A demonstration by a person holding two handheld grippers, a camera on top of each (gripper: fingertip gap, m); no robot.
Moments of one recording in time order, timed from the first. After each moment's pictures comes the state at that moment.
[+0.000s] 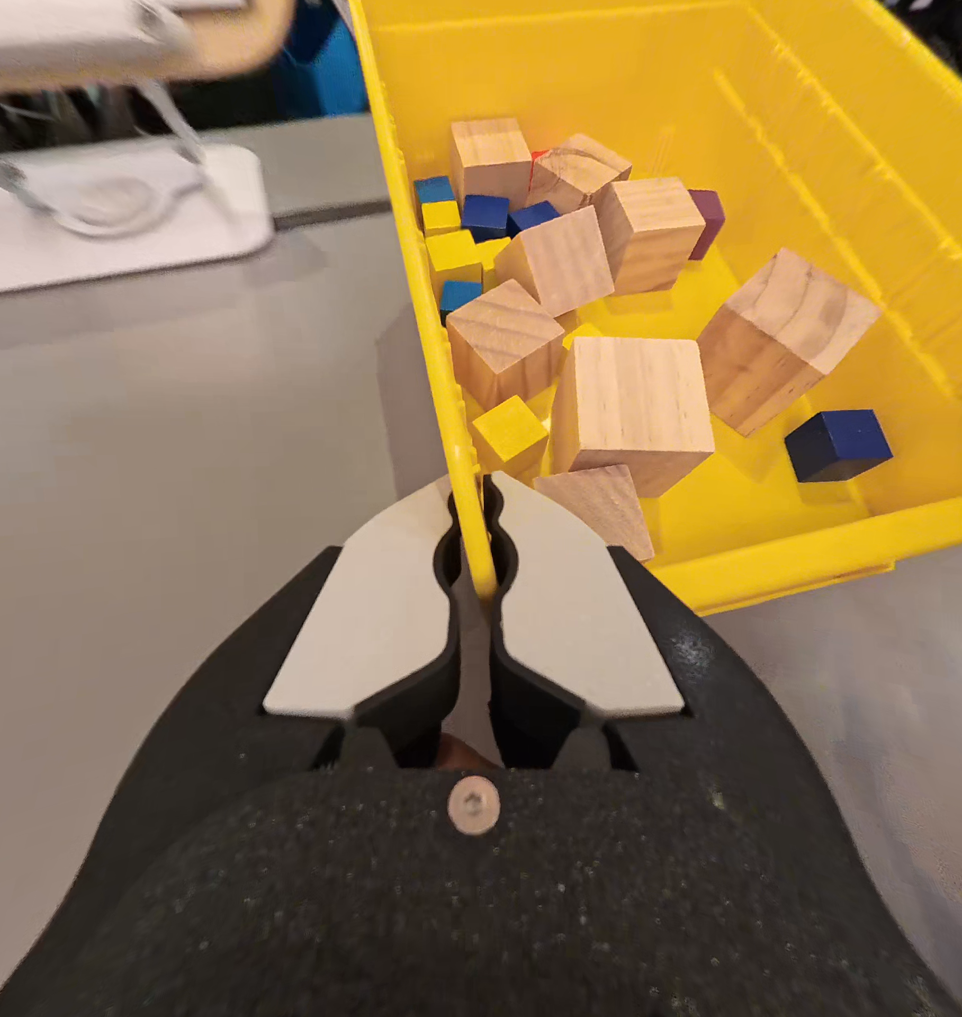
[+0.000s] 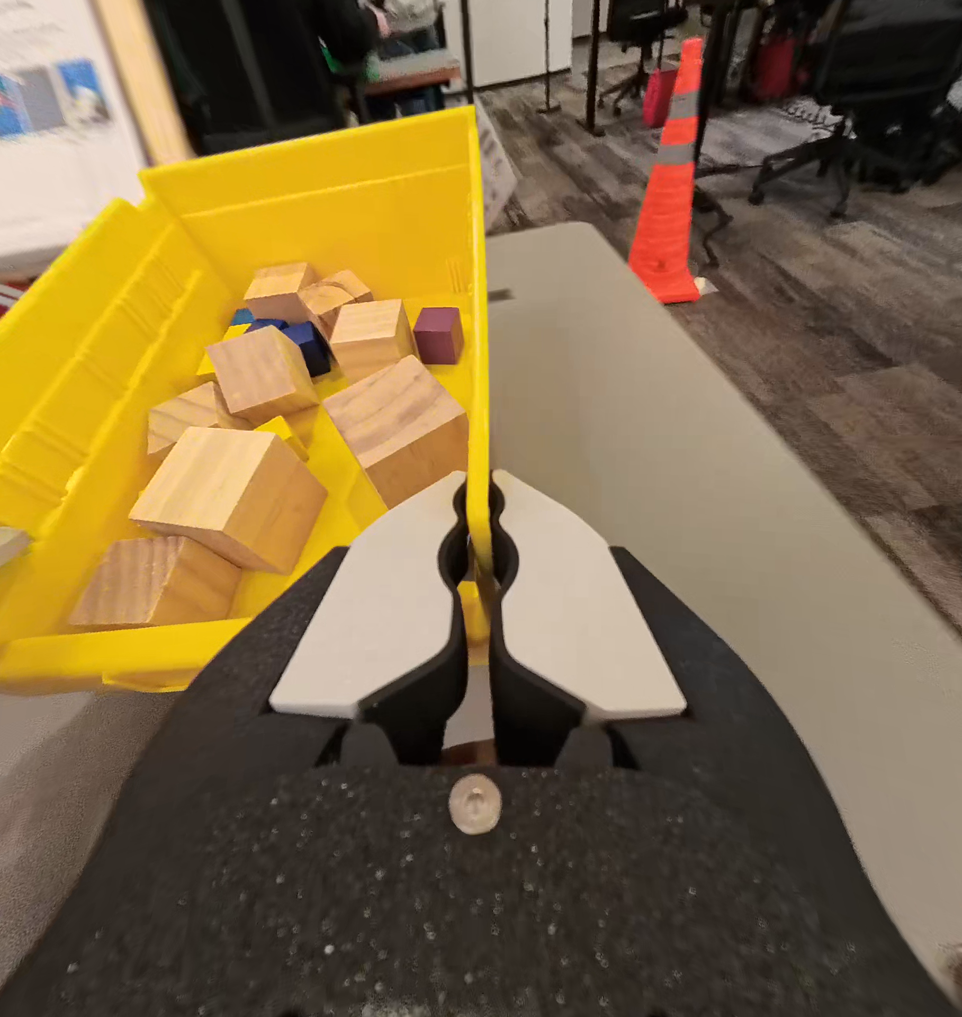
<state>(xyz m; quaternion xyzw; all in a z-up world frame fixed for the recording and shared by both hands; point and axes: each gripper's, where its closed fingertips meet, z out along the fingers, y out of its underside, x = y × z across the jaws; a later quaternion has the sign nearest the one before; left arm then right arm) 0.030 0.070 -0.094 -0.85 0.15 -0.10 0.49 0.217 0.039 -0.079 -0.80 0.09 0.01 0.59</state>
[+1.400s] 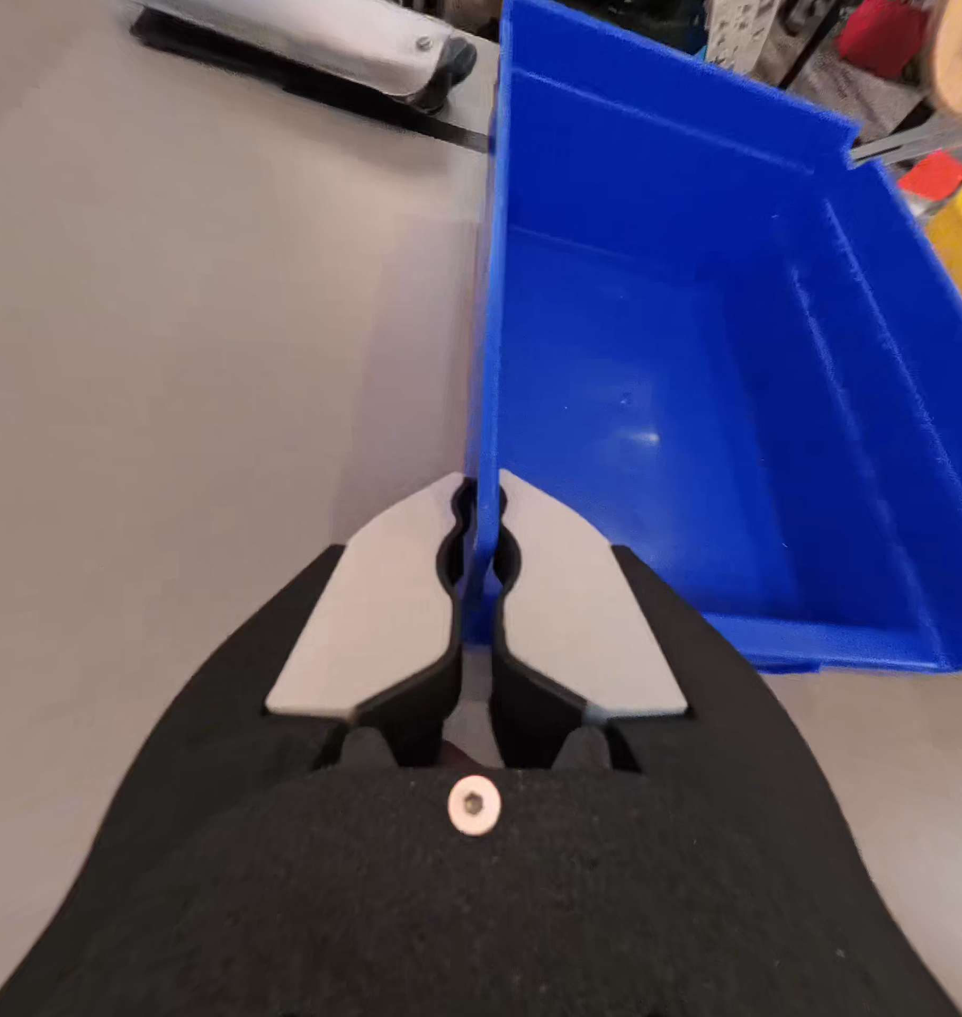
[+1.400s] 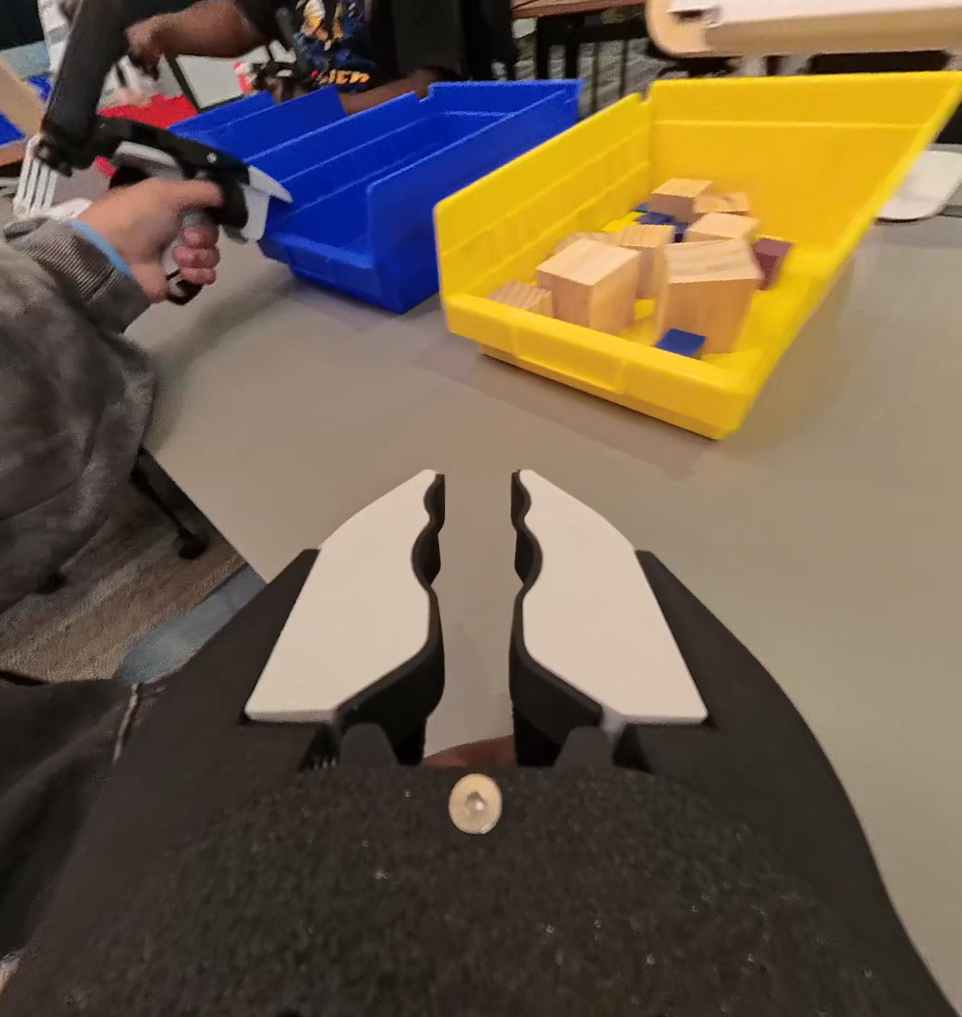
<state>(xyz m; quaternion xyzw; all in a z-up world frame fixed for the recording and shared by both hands) -0.531 0.094 -0.128 -0.87 -0.06 -0.09 0.48 -0.097 -0.099 -0.104 -0.78 -0.25 0.26 0.52</state>
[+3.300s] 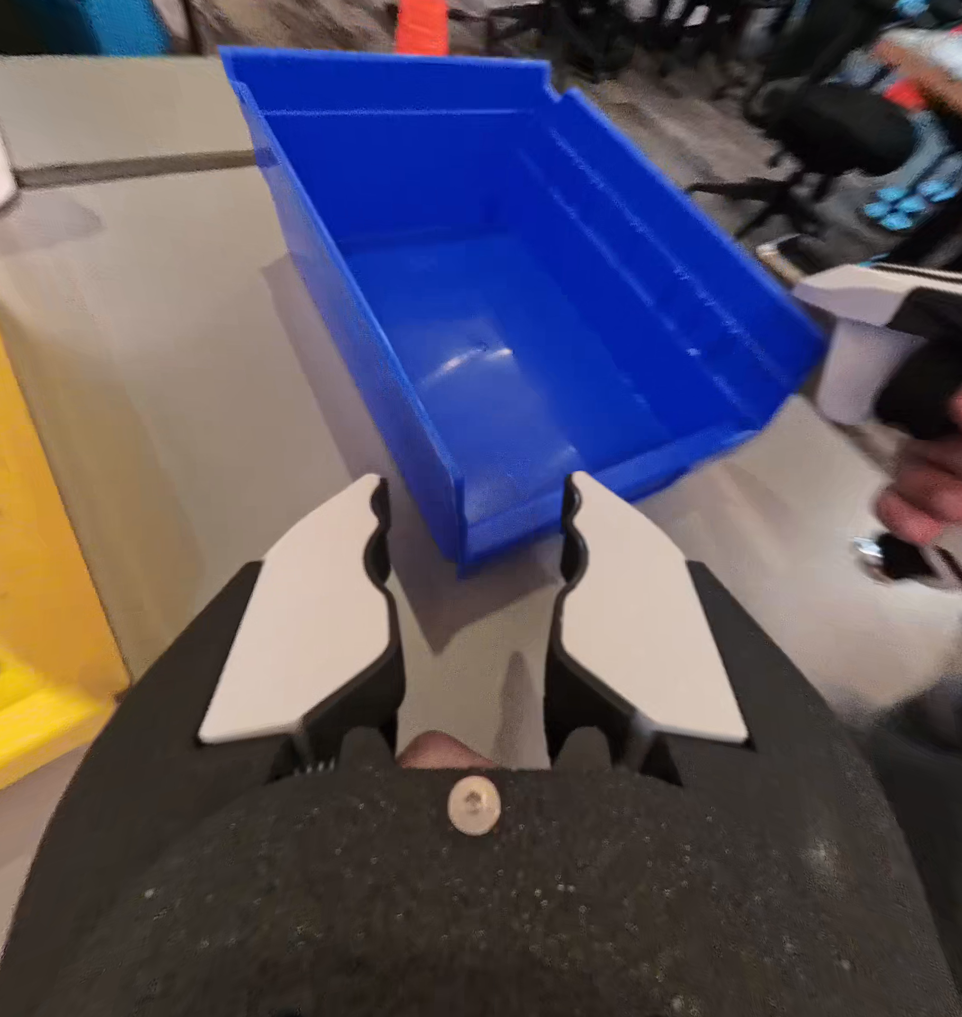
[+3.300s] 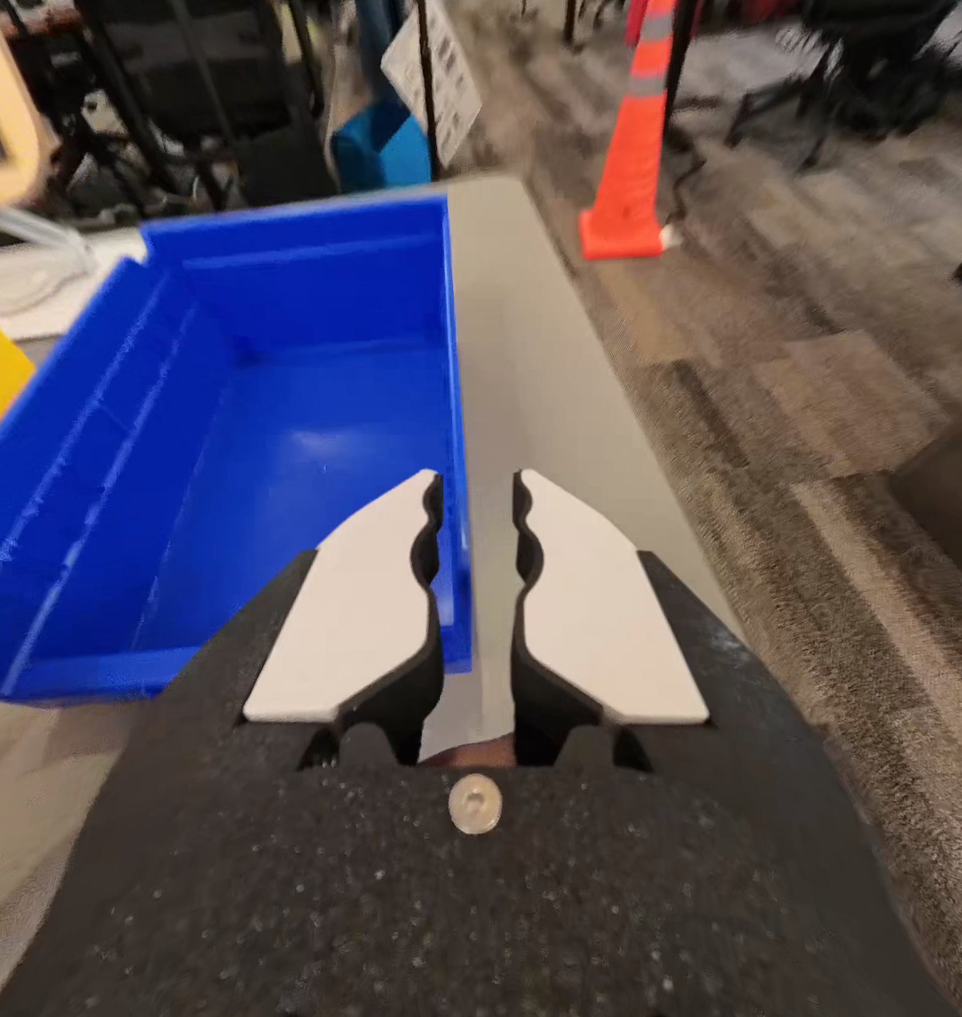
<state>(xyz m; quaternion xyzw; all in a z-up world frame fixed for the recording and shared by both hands) 0.086 0.021 -0.092 -0.84 0.21 -0.24 0.45 0.297 0.032 -0.075 -0.83 0.09 -0.02 0.54</state>
